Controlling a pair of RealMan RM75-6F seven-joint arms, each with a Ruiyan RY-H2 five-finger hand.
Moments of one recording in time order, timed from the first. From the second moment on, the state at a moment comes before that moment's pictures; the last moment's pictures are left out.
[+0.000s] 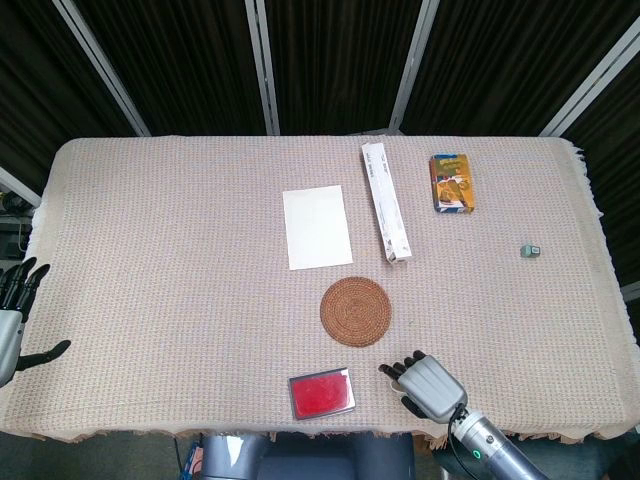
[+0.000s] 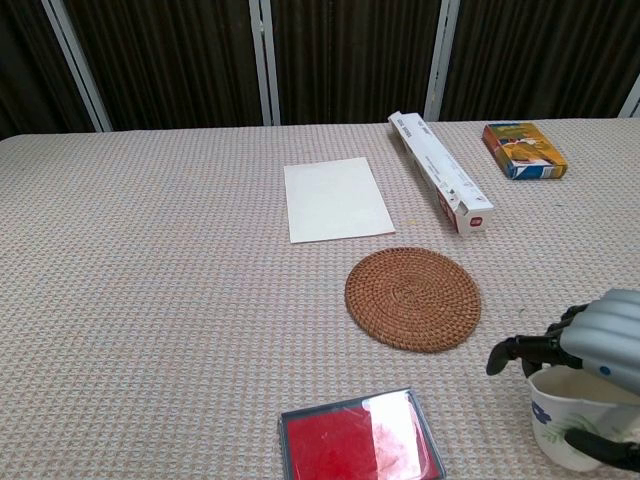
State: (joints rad) left arm -0.10 -0.99 -0.06 -1.82 1.46 1.47 0.16; right arm 0.34 -1.34 -0.07 -1.74 -1.67 1.00 -0.43
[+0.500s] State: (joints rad) left arm -0.11 -0.99 -0.08 -1.81 1.40 1.44 0.16; right arm 0.43 -1.34 0.11 -1.82 -1.57 1.00 -0.51
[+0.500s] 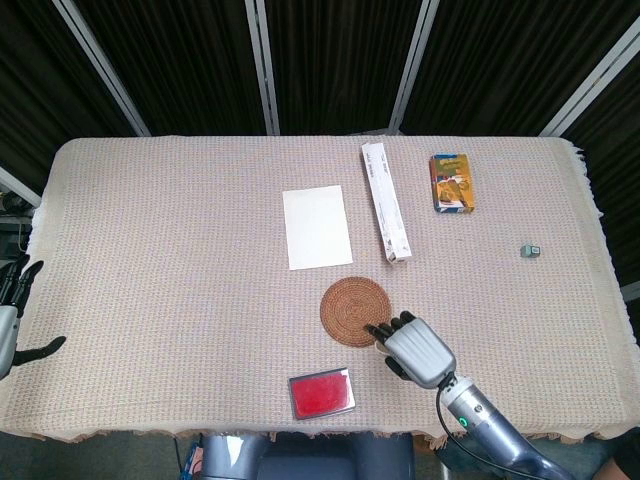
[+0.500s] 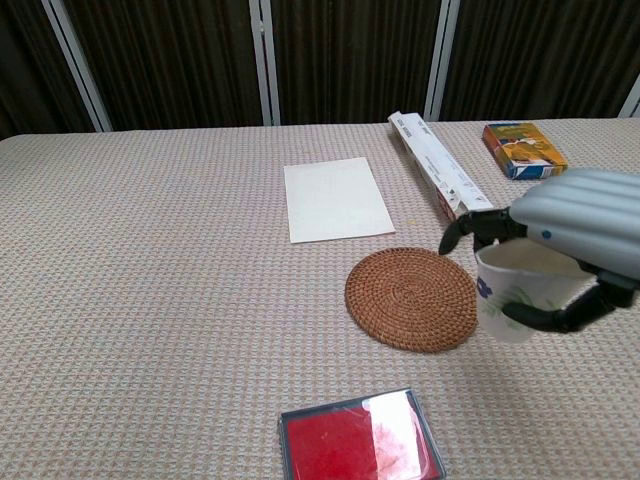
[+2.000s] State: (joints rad) left arm -0.12 -0.98 -0.08 -1.81 1.37 1.43 0.14; right arm 0.52 -1.34 0.14 -1.88 -1.28 1.15 -0.77
